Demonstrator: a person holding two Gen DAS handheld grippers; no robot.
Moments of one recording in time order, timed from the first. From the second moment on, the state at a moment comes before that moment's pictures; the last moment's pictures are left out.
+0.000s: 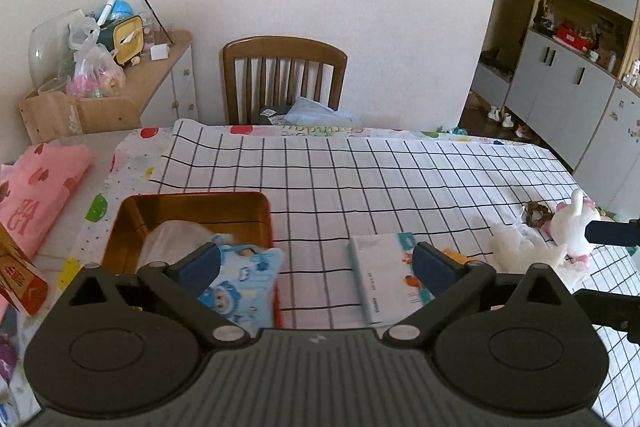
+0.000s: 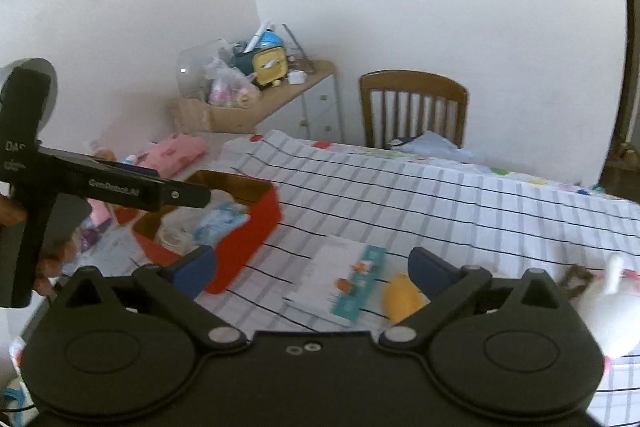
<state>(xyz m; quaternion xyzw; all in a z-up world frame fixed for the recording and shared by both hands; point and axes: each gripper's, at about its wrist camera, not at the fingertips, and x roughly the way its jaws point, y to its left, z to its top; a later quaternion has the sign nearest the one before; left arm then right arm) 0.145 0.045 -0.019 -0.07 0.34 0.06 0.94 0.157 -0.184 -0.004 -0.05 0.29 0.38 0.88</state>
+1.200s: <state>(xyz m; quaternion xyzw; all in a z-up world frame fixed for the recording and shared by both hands) 0.238 -0.112 -0.118 -0.02 0.39 -0.06 0.92 0.220 -0.299 -0.093 -0.10 0.36 0.26 0.89</state>
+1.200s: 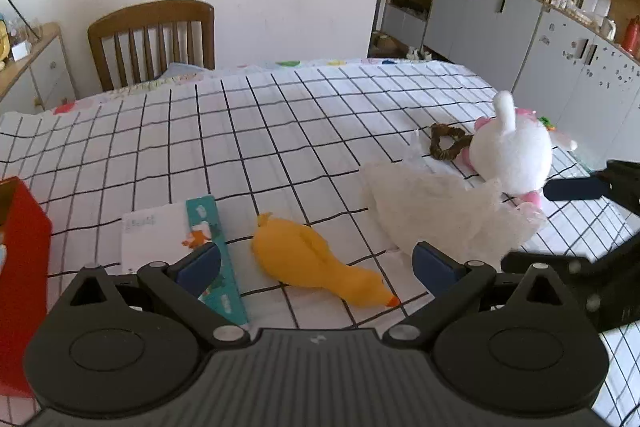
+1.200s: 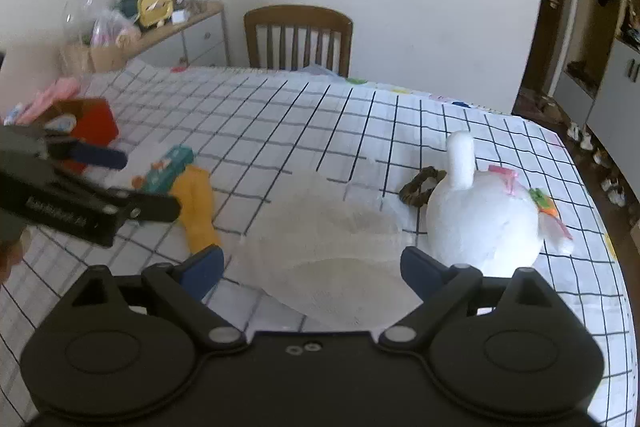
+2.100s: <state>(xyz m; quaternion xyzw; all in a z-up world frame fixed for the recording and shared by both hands) 0.277 -0.123 -0.149 0.01 0.42 -0.06 0.91 0.251 -0.287 -0.136 -0.09 0.38 0.24 0.89</state>
